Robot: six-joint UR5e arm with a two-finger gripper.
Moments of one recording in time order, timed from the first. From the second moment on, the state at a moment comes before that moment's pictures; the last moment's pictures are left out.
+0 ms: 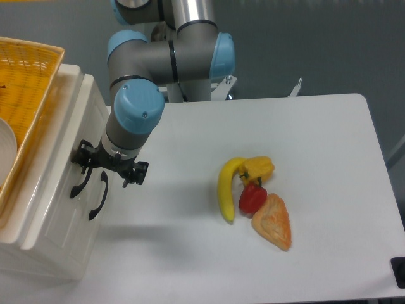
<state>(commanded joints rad) 2.18 -1.89 -1.52 -1.35 1.15 0.34</state>
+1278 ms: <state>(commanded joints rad) 2.17 -1.89 -1.50 -1.35 1.24 0.36</state>
